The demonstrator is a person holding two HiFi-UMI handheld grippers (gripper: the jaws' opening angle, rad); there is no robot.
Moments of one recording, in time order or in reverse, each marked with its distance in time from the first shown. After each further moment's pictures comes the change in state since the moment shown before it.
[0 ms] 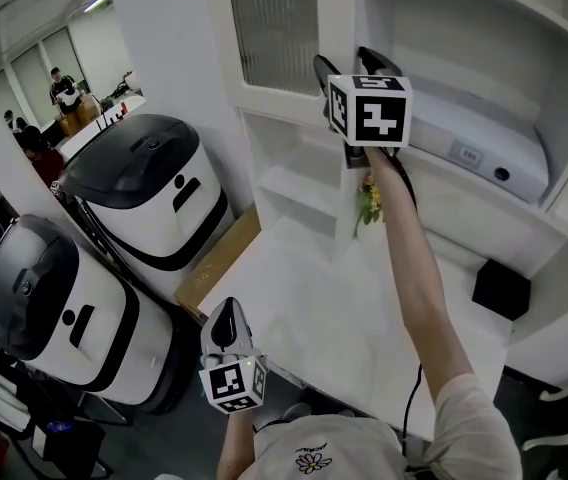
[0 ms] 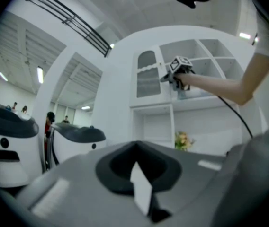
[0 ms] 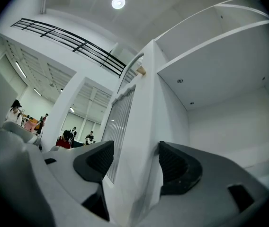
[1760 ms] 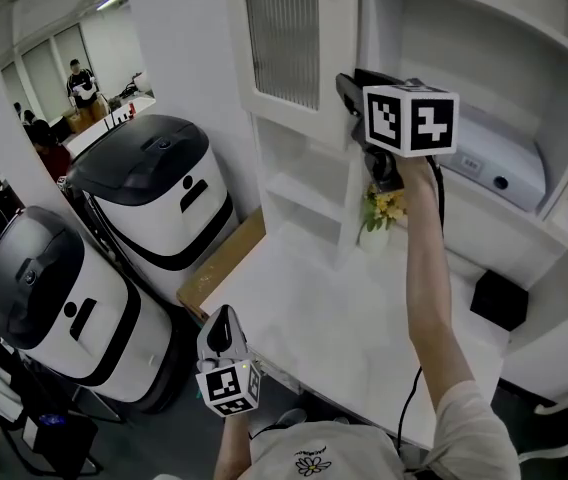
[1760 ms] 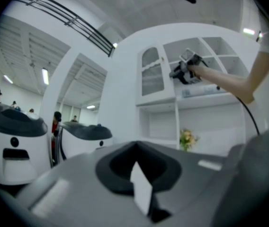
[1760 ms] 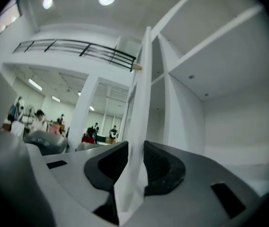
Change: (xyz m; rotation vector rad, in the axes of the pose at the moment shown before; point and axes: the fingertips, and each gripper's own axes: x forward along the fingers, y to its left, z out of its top) left arm -0.022 0.022 -0.010 -0.004 0.022 0.059; right arm -0.041 0.029 0.011 0.090 0.117 0.251
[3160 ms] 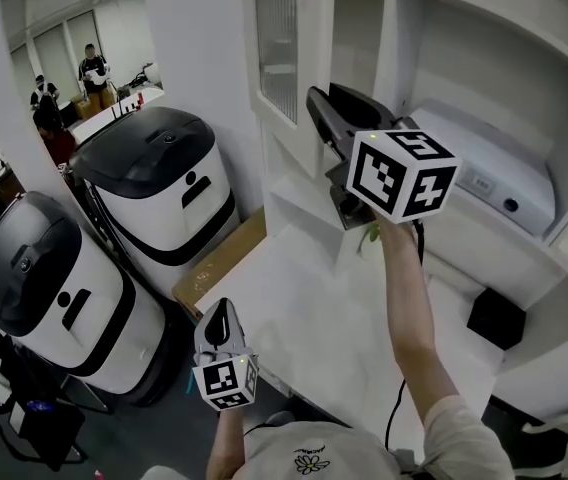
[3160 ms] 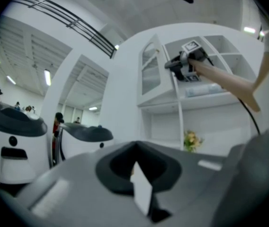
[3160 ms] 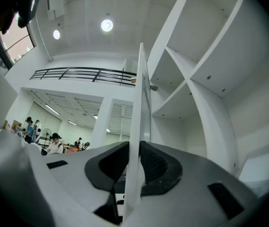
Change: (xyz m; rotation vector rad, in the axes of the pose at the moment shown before) left arm 0.023 -0.006 0.001 -0.002 -0.024 0.030; right arm -0.012 0.075 0.009 0.093 -0.227 0.220
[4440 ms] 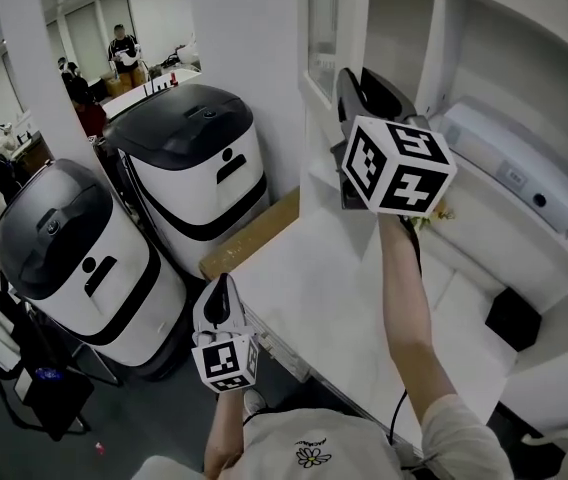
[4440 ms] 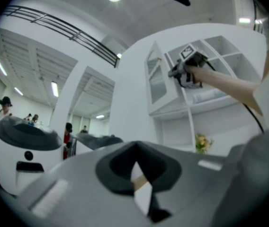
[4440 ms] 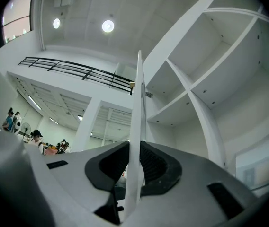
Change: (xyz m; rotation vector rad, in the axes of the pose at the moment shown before) left arm -0.036 0.060 0.030 0.040 -0.079 0.096; right arm 0.012 0.038 0.000 -0.062 -0.074 -0.219
